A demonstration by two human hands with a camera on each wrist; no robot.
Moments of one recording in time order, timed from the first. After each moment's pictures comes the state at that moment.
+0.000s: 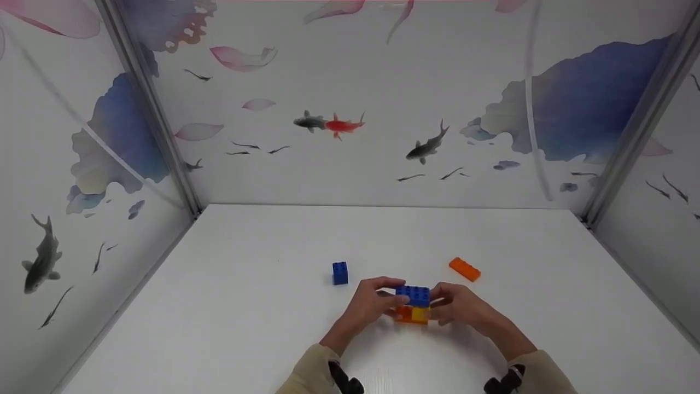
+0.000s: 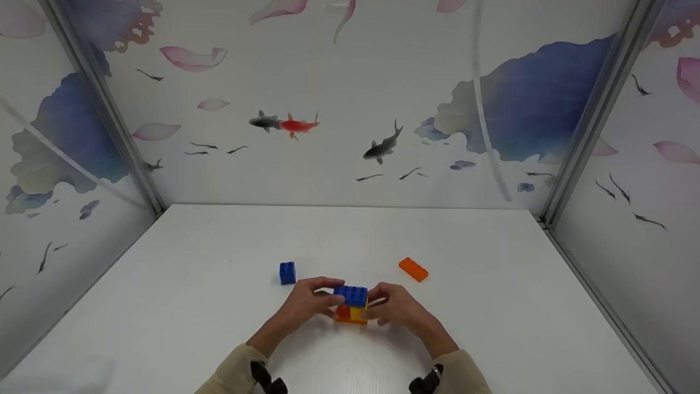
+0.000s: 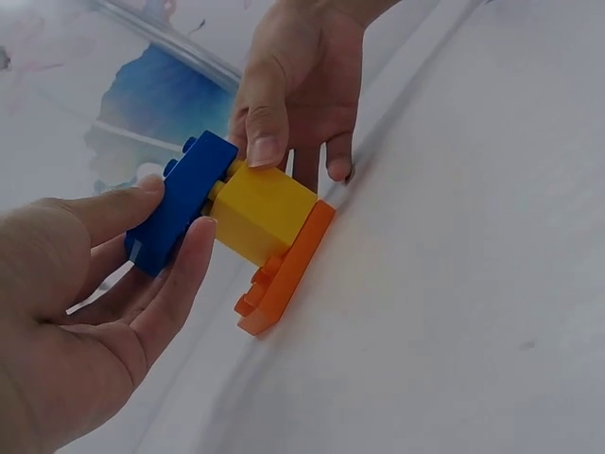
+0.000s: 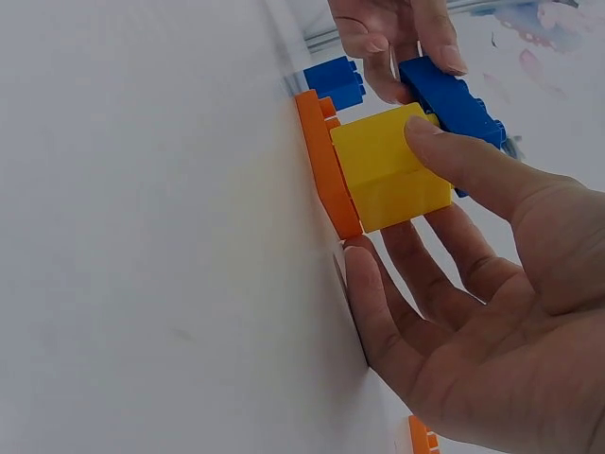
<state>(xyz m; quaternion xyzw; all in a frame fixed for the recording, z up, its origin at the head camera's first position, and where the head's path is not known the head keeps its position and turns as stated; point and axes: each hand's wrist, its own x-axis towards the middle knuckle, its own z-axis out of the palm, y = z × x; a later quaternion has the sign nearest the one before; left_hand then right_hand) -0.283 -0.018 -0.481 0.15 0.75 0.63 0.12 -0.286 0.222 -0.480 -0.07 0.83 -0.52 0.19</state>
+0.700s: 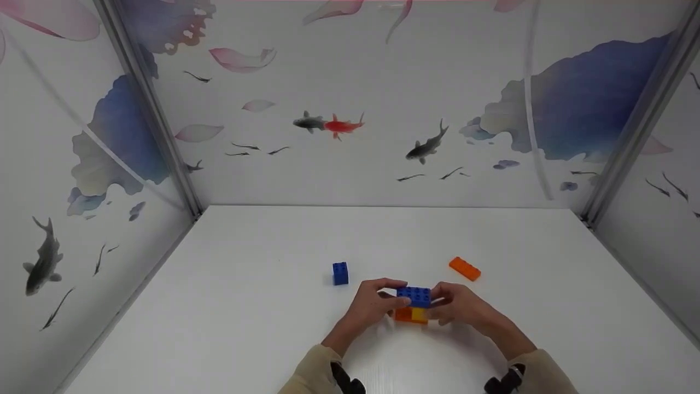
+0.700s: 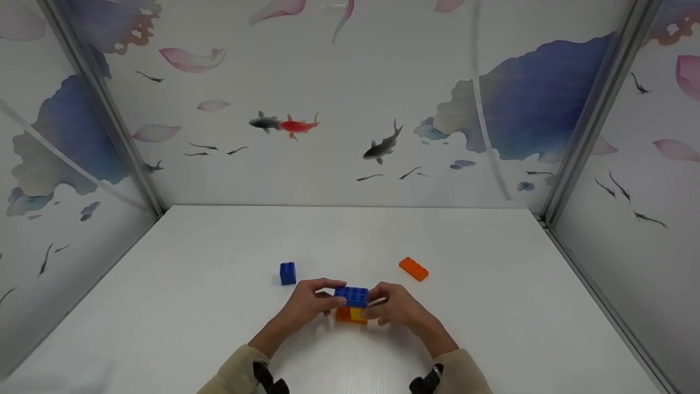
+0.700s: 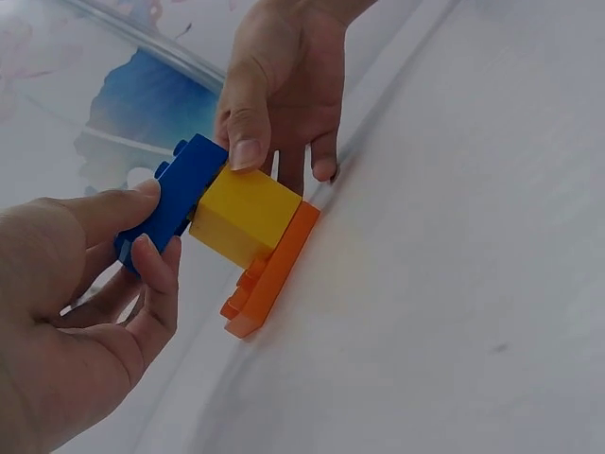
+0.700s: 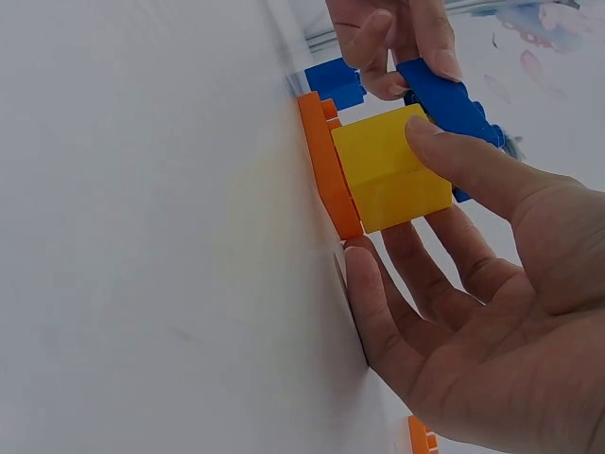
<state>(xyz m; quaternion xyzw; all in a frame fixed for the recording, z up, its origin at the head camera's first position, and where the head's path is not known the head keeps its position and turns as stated) -0.281 -0.016 -0.478 0.13 0.78 0.61 0.10 -0.285 0.223 -0.479 -0.09 0.83 -0.52 0.18</state>
